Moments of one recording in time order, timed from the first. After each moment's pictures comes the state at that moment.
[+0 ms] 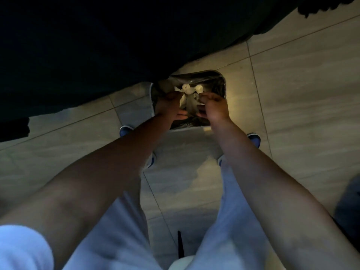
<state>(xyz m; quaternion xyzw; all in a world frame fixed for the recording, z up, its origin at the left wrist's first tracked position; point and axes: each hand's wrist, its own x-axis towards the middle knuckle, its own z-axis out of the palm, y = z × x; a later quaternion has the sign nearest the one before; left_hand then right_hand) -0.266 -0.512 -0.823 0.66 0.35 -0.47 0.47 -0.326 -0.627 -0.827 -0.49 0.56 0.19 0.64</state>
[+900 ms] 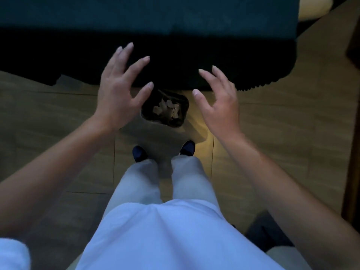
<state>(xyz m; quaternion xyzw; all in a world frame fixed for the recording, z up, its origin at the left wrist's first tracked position) -0.337 -0.515 -0.430 0.96 -0.11 -0.02 0.24 -0.367 -0.775 -0.442 -0.92 0.03 0.04 0.40</state>
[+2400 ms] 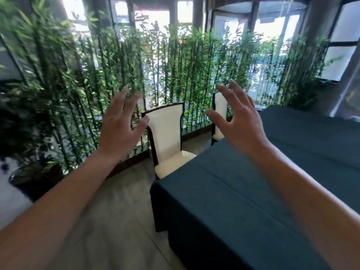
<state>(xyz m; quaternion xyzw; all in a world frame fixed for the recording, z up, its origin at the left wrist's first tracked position) -0.370 -0.167 -0.018 0.87 0.21 0.44 0.03 -0.174 -0.406 0.015 -0.78 -0.46 -0.23 0.37</state>
